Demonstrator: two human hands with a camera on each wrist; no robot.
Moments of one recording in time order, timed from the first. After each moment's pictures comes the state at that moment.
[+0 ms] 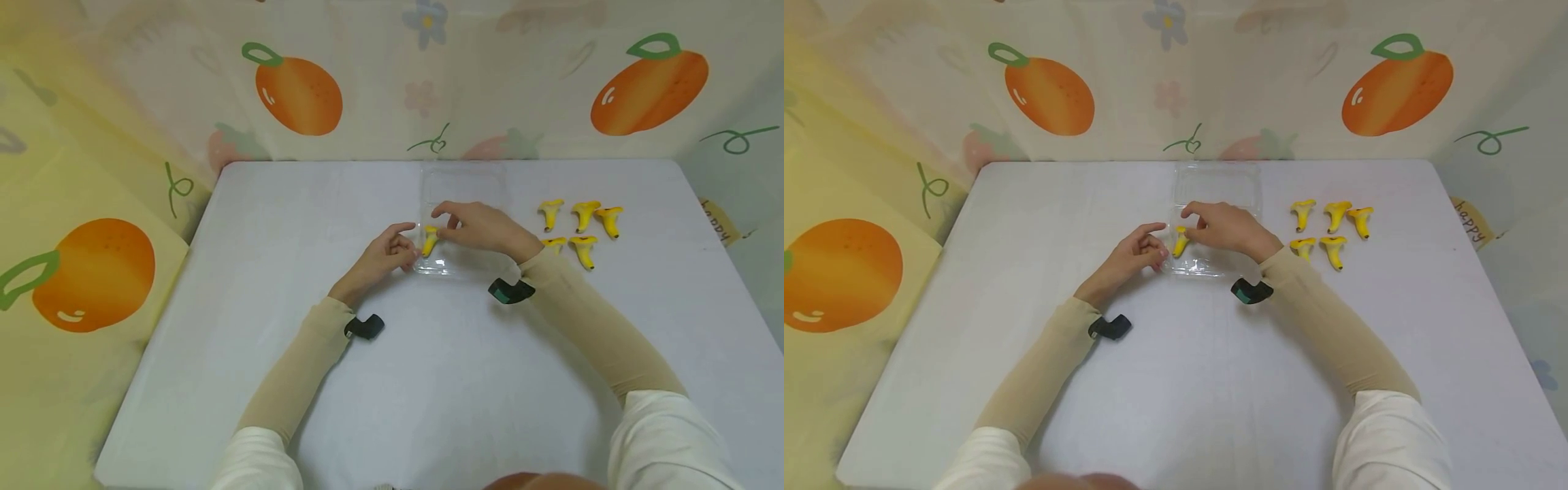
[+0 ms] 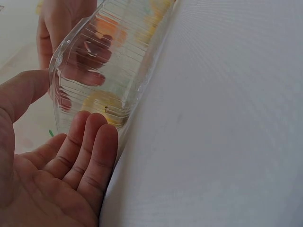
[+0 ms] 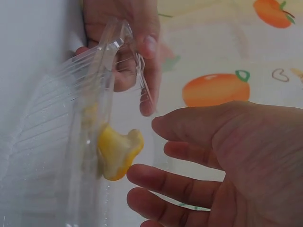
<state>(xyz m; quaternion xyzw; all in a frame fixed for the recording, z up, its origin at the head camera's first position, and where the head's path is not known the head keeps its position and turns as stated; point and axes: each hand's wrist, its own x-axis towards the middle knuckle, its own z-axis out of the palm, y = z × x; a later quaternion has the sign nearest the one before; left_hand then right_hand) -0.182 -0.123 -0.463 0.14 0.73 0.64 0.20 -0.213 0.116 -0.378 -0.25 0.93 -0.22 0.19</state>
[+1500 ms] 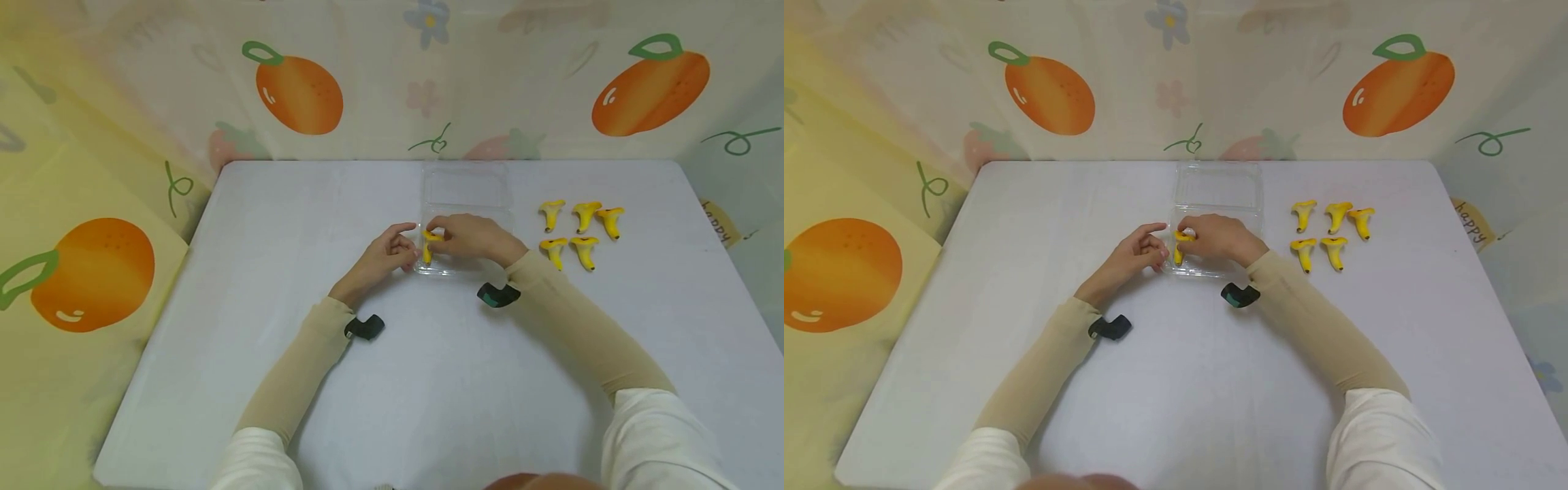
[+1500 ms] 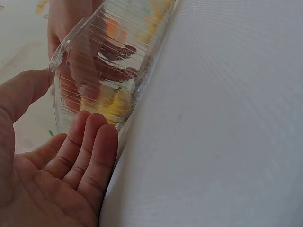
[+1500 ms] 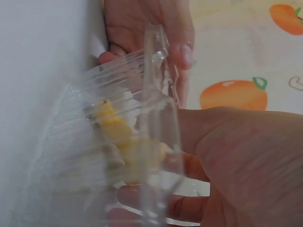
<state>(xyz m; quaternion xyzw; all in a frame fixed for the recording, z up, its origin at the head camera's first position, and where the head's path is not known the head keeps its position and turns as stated) -0.182 -0.122 -0.463 0.14 0.72 0.64 0.20 -0.214 0.099 -0.395 -0.24 0.93 -0.16 0.24</state>
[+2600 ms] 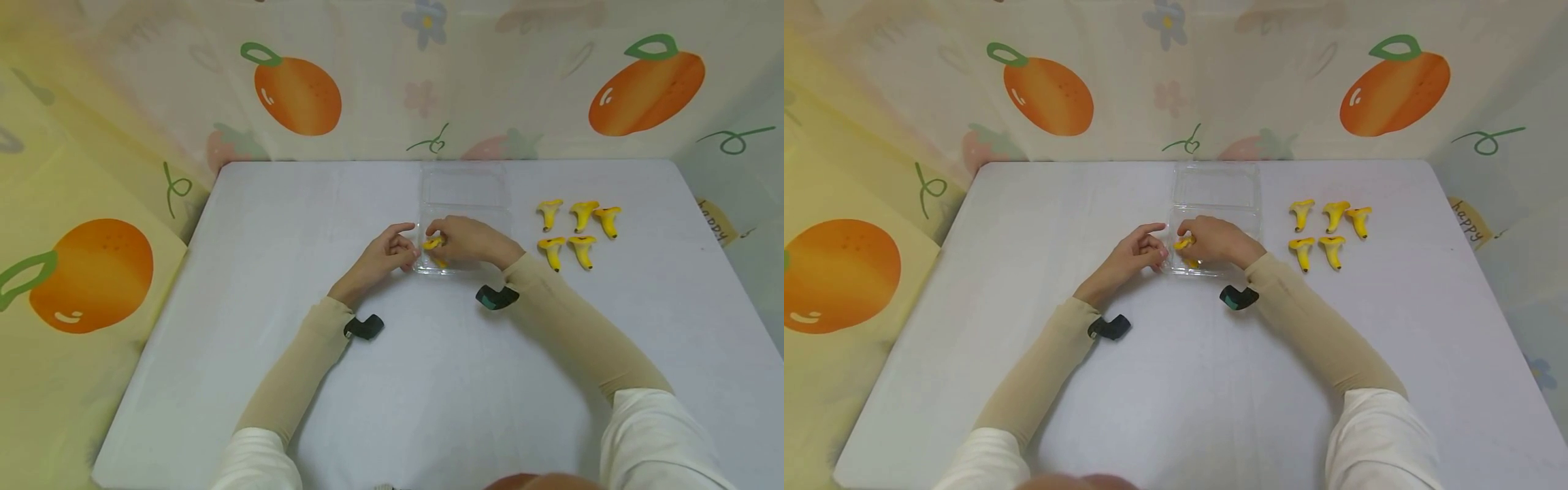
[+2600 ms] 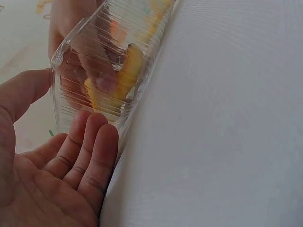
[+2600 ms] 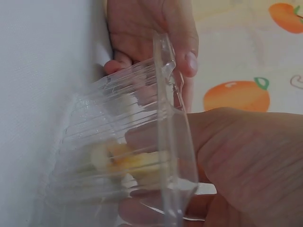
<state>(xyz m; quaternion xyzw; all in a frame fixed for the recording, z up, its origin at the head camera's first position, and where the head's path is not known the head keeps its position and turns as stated) -0.183 -0.122 -0.465 0.15 0.73 0.64 0.20 -0.212 0.097 -0.397 -0.25 0.92 -0.19 0.24</state>
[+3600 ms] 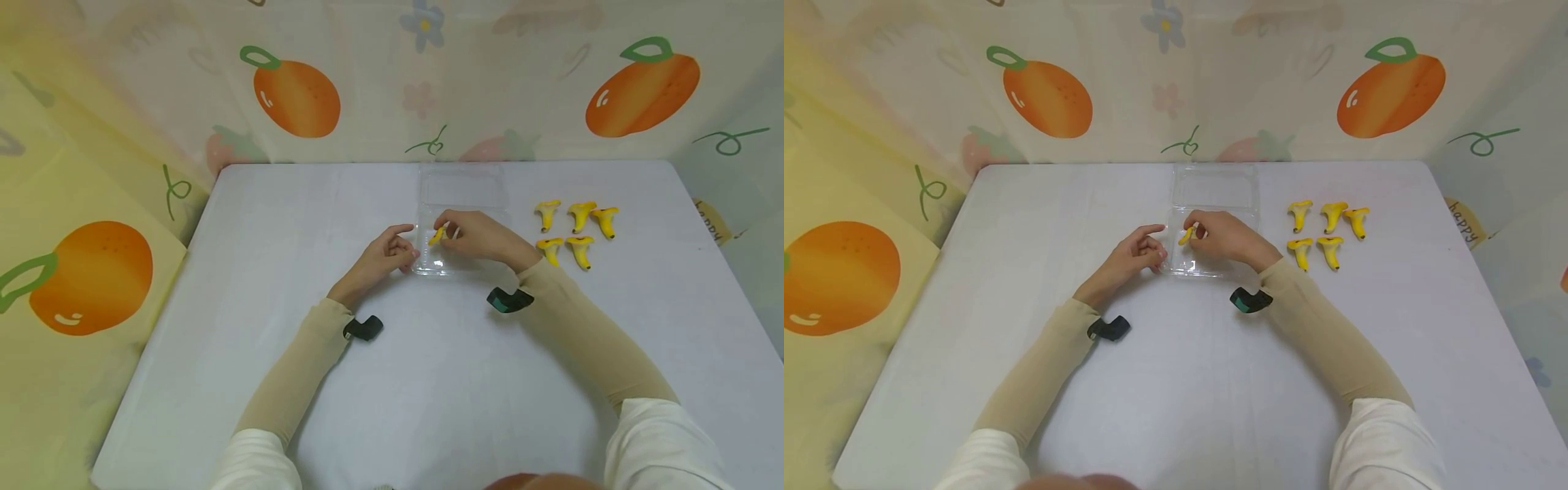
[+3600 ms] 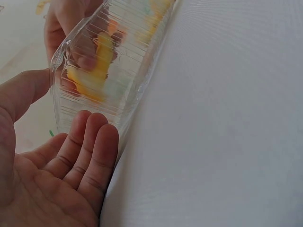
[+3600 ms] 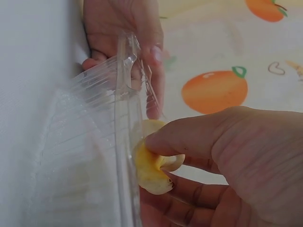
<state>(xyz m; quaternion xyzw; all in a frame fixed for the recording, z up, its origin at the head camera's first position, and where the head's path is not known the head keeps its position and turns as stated) -0.182 -0.122 -0.462 0.14 0.73 0.64 0.20 -0.203 0.117 -0.387 -0.22 0.92 -0.27 0.20</state>
